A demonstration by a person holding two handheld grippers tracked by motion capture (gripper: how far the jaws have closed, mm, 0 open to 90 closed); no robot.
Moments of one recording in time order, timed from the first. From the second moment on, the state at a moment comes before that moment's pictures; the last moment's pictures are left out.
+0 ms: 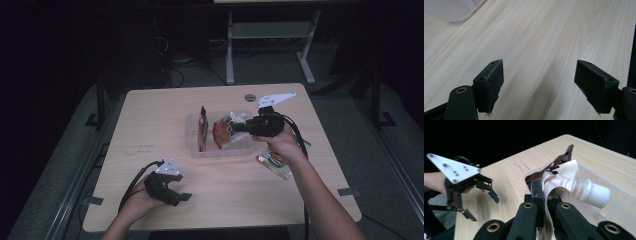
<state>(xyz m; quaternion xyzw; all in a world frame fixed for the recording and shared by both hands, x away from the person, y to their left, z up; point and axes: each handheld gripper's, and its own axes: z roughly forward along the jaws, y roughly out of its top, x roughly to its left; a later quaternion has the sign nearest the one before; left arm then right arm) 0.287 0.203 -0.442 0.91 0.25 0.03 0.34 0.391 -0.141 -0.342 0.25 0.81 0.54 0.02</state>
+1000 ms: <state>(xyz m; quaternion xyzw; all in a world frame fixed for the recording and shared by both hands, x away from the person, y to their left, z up) 0.287 0.202 -0.445 0.91 0.25 0.03 0.34 0.397 -0.122 -0.367 0.26 0.82 0.51 0.04</state>
